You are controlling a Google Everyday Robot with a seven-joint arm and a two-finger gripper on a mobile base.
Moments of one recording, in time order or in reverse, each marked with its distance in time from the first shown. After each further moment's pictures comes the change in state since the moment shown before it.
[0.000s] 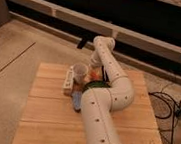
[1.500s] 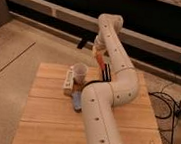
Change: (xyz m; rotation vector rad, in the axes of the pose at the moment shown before) arm -0.028 -0.004 -0.135 0.106 -0.132 0.055
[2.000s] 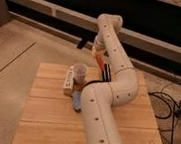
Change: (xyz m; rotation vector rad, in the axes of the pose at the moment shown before) arm -0.001 0.009 0.005 -0.011 0.013 -0.023
